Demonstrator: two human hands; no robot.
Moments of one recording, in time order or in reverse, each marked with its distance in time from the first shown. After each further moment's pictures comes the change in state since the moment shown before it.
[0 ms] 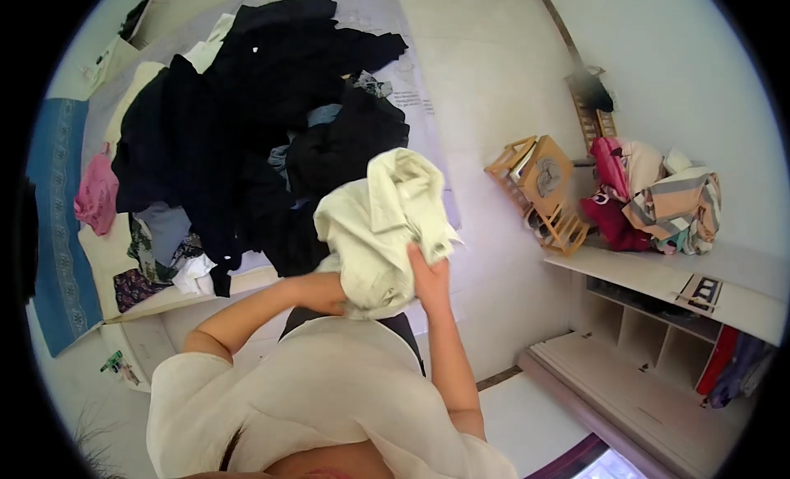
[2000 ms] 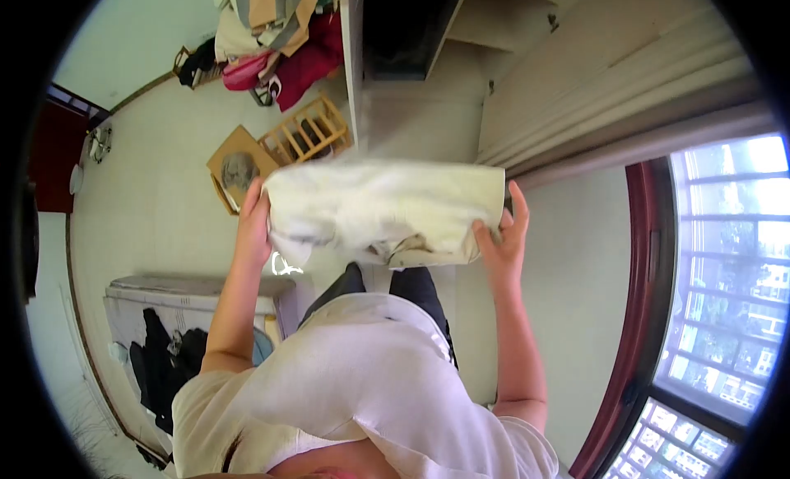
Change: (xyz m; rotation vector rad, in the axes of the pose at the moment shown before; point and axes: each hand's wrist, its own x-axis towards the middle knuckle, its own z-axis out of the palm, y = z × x) left_hand 0.687 0.394 0.164 -0.765 0.068 0.042; right_hand -0.271 0.057 -0.696 0.209 1.333 -0.144
